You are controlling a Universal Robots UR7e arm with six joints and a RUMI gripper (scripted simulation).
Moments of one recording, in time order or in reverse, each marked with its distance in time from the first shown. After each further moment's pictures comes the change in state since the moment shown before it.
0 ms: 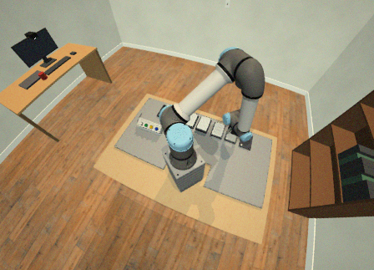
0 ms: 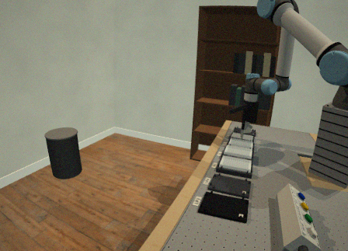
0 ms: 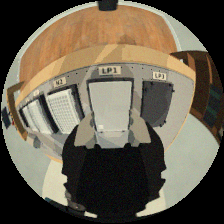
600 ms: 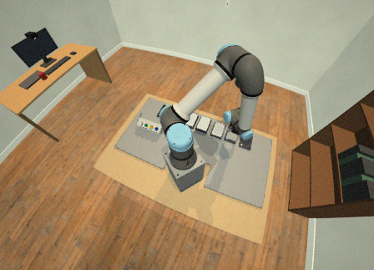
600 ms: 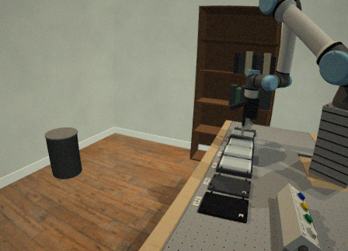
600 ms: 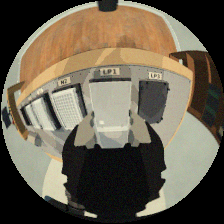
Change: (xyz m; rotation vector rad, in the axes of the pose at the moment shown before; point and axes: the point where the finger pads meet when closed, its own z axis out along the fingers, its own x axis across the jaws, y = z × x) arm 0.000 0.000 -0.020 0.000 0.000 0.000
